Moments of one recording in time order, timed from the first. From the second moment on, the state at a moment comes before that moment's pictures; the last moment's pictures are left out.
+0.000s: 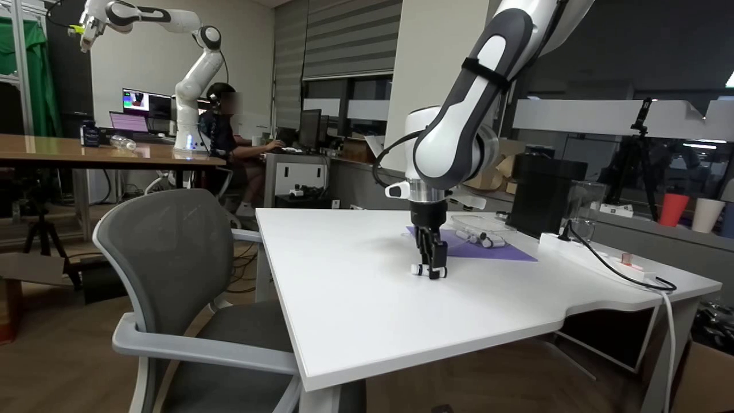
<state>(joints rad) 0.11 0.65 0.04 -2.04 -0.51 2.64 -0.92</state>
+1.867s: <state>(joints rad) -0.08 0.37 -0.04 -1.85 -0.35 2.58 -0.94</state>
